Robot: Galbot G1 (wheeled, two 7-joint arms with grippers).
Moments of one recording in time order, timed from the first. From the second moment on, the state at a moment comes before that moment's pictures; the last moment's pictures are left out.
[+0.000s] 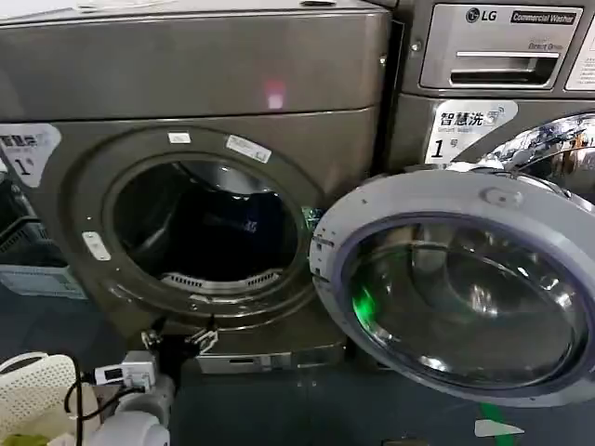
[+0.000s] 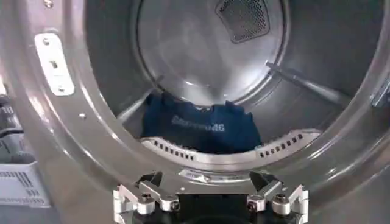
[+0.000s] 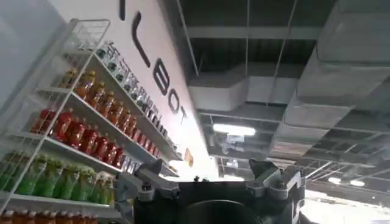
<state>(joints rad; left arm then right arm) 1.37 -1.48 -0.56 -2.27 0.01 0.74 -0.02 -1.64 0.91 2.27 1.64 0.39 -0.15 -0.07</state>
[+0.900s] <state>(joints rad) 1.38 -1.48 -0.56 -2.25 0.01 0.74 -0.02 -1.64 0.92 2.26 1.63 0.39 -0.15 -0.08</state>
